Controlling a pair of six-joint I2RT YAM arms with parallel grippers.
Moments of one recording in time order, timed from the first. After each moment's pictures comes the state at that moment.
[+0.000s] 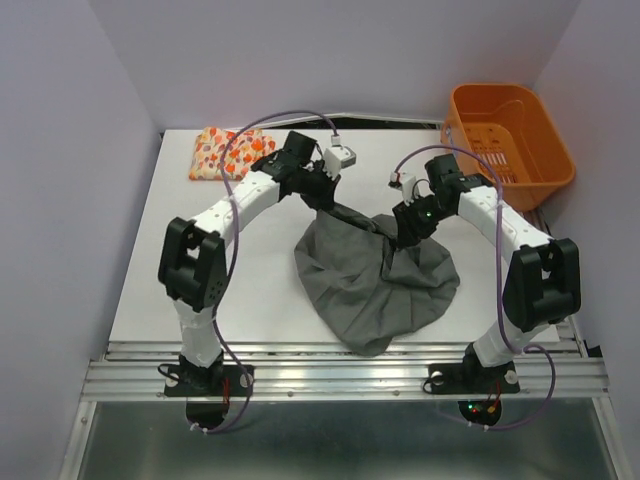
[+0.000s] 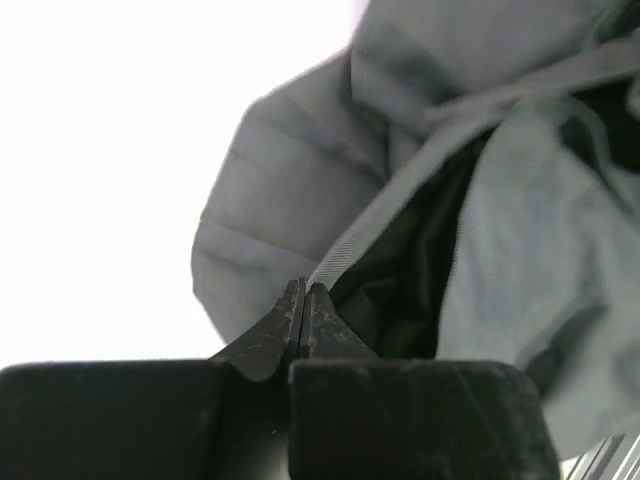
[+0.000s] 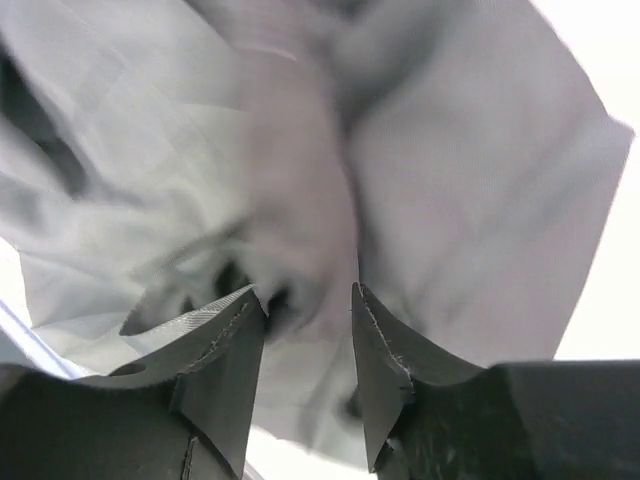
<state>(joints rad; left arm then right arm) -0.52 1.97 1.64 -0.59 0.48 0.29 0.23 1.64 1.29 -0.87 -0.52 -0.40</state>
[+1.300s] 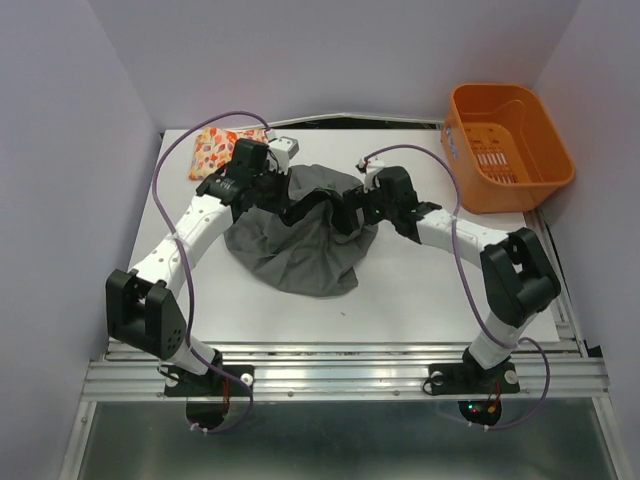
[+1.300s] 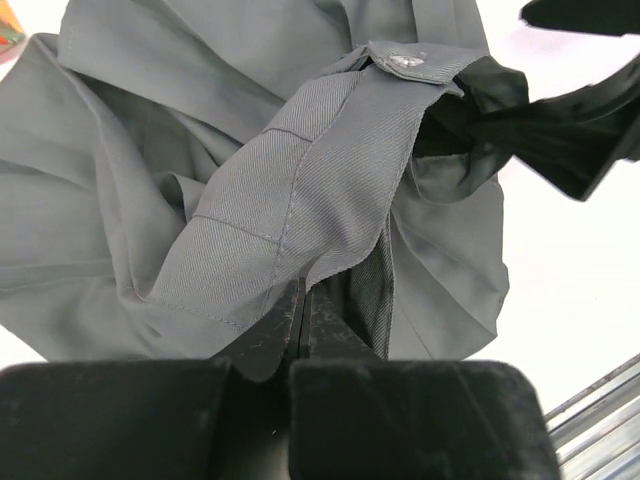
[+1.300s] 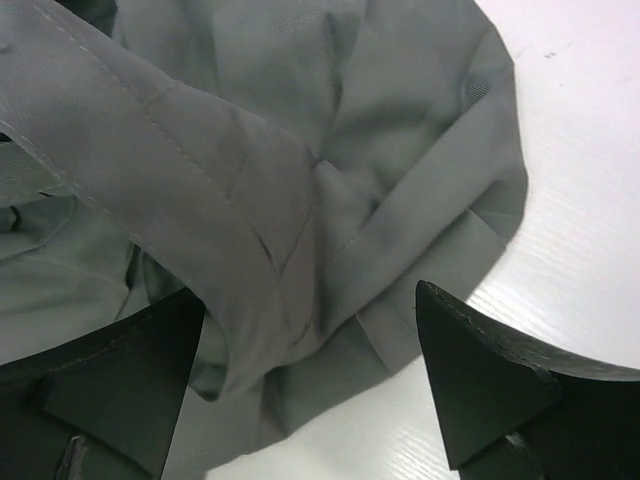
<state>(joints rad) -0.40 1.50 1.34 -0.60 0.20 -0.05 0.50 1.71 1.11 0.04 -0.11 0.06</state>
